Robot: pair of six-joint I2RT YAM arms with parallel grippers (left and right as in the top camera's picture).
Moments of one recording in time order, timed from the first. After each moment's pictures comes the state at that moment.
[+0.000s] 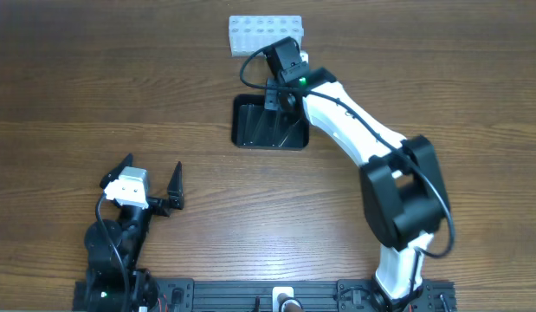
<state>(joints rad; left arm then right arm) -0.01 0.08 0.01 -0.06 0.16 -0.02 0.48 1.97 1.50 -0.60 0.10 0.52</state>
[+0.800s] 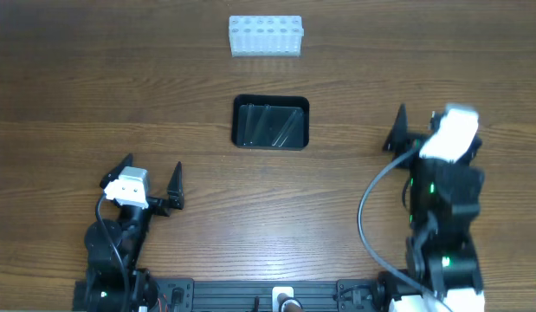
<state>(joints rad) -0.01 0.08 0.01 -0.06 0.16 -0.02 0.06 0.57 0.54 -0.15 0.25 0.03</state>
